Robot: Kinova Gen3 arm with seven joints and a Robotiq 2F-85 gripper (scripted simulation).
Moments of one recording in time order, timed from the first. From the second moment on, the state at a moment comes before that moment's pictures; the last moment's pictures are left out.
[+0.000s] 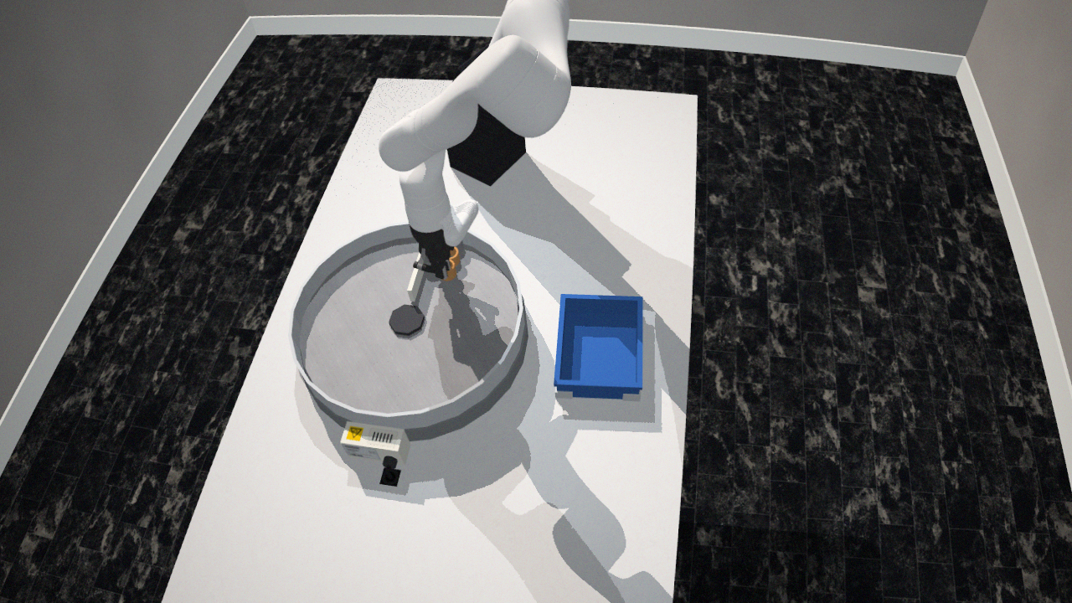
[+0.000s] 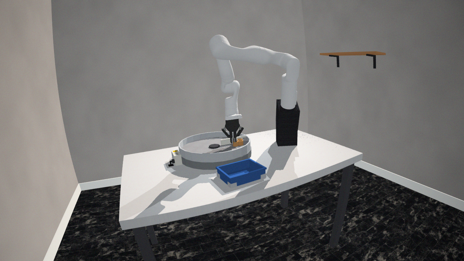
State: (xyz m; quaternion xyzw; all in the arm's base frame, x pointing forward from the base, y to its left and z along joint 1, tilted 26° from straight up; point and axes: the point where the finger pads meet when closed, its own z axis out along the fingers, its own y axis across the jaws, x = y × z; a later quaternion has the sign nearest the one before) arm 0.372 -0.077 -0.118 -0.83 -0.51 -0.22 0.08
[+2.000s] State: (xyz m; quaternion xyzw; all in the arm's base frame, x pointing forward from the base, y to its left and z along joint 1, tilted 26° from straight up) arm 0.373 -0.081 -0.111 -0.83 -0.51 -0.21 0.08
